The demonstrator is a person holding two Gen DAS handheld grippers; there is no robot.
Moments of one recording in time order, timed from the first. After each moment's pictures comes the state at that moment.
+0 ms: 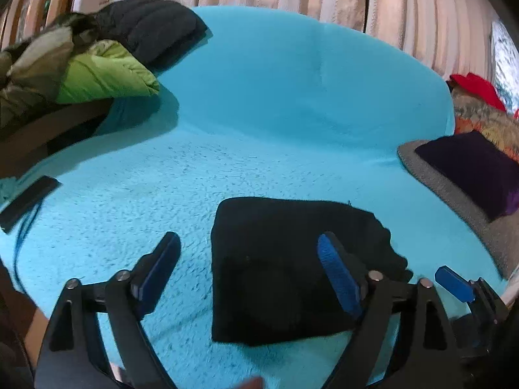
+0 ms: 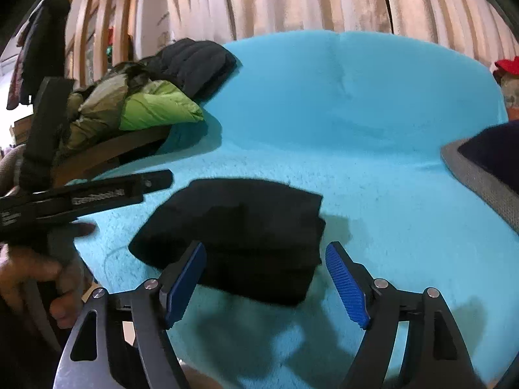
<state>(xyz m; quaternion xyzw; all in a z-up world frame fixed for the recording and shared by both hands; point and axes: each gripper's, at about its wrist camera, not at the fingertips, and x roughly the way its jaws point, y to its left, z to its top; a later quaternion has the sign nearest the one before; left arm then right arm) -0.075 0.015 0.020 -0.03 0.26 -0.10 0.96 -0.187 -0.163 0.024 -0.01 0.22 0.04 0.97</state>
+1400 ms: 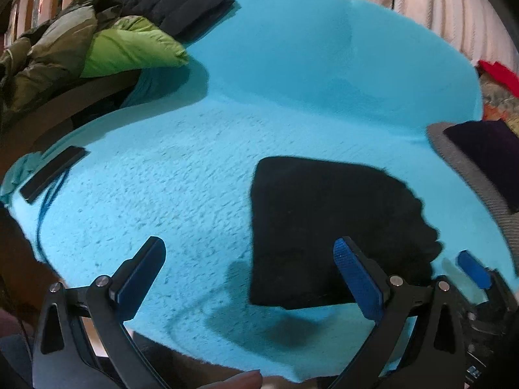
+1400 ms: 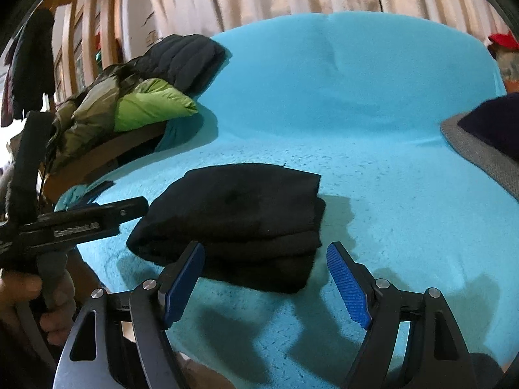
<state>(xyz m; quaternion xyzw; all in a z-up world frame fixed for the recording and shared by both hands) -0.071 0.031 0.001 -0.02 0.33 -0.03 0.94 -0.182 -0.171 0.015 0.03 0.24 0.04 0.97</state>
